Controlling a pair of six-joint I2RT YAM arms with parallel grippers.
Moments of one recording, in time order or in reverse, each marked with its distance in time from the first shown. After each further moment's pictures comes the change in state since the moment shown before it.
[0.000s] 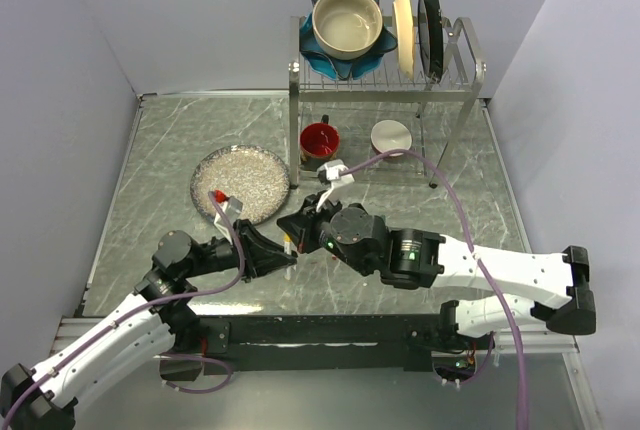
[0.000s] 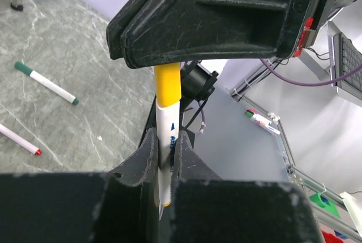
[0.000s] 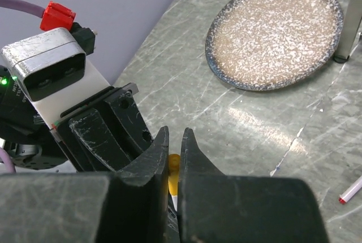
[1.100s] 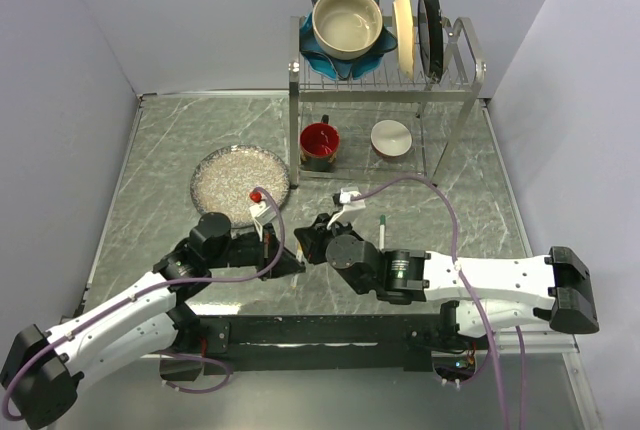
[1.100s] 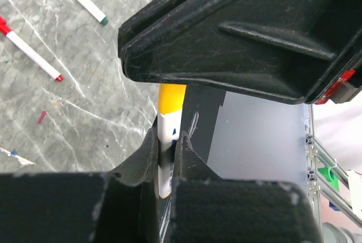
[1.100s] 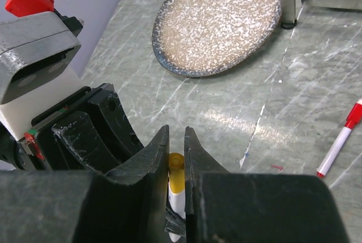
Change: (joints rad) left arm -0.037 0.249 0.088 -0.253 -0.036 0.148; right arm 0.033 -0.020 -0.289 0.161 0.201 0.143
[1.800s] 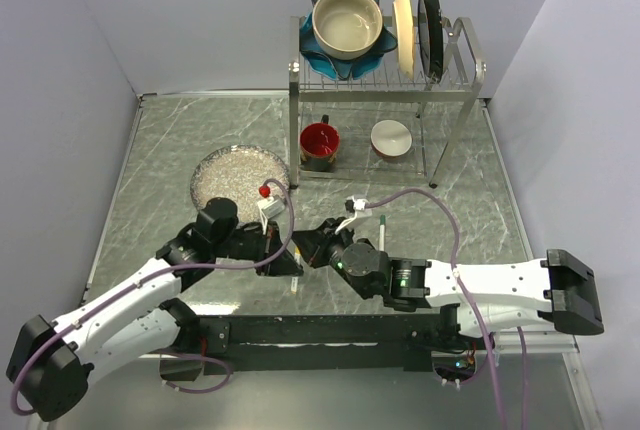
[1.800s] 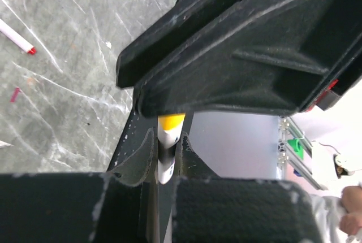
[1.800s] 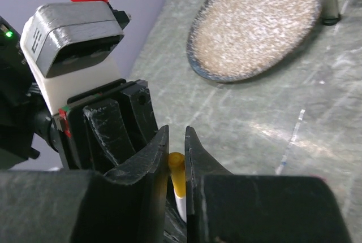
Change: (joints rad) left arm 0.069 0.103 0.106 -0.158 0.176 0.024; right arm 0.005 -0.032 -0.171 0.294 -0.048 0.058
